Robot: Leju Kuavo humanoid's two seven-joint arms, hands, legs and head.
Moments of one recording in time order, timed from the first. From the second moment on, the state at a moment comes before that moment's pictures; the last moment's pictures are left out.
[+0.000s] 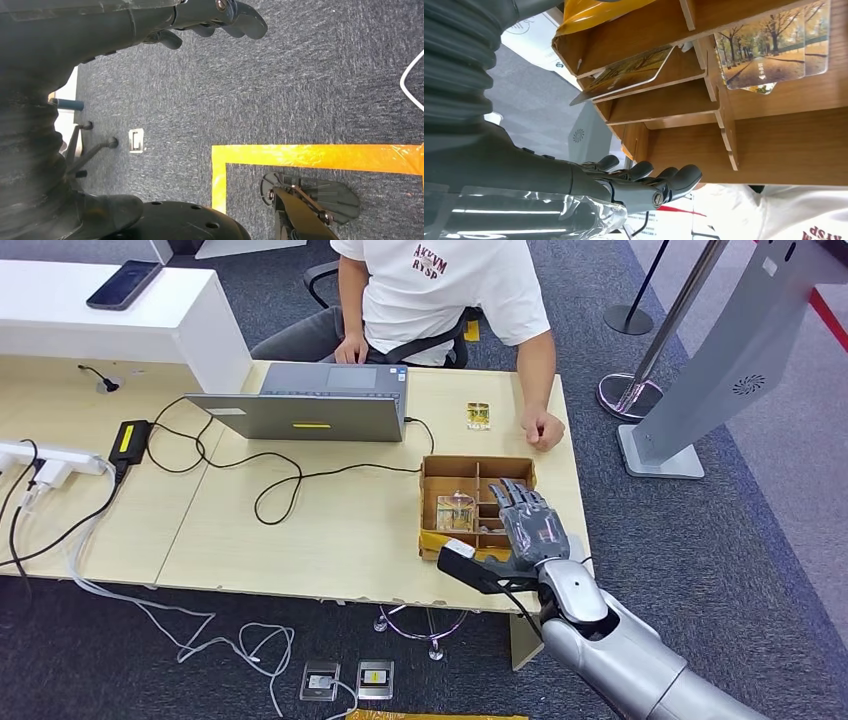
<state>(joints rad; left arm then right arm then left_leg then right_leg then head) -0.14 -0.01 -1.21 -0.31 1.05 0.67 -0.14 -0.68 -0.28 1.03 -1.15 0.69 -0.12 0.41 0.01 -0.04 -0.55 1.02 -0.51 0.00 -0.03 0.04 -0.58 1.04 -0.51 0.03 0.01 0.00</state>
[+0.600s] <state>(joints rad) -0.14 -0.01 -1.21 -0.31 1.08 0.67 -0.15 -0.68 -0.27 1.03 -1.09 0.68 -0.16 0.42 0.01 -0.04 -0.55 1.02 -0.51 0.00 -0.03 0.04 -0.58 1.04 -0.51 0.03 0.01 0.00</state>
